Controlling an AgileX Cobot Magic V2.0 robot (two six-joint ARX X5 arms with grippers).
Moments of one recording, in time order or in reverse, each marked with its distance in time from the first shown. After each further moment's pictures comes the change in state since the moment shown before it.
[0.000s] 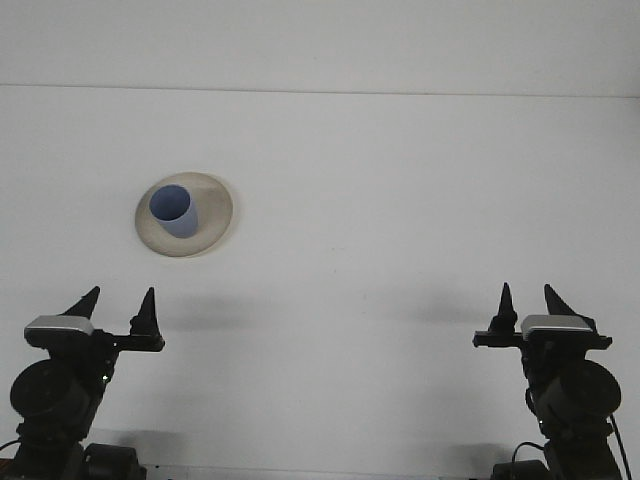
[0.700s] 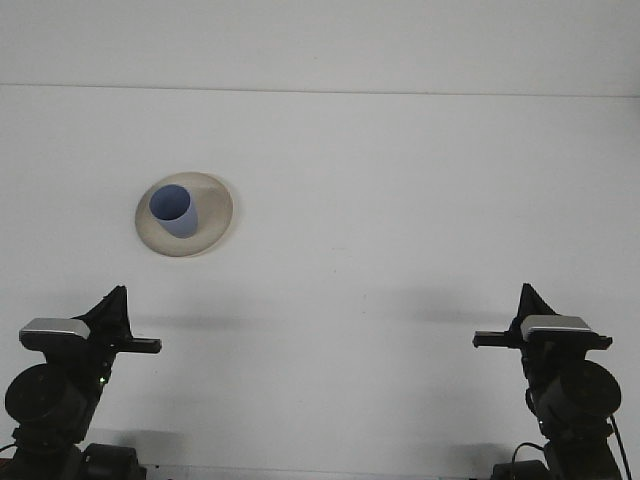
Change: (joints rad) left arm 0.000 -0.008 0.010 0.000 0.003 0.013; right arm 0.000 0.000 0.000 0.000 0.000 0.000
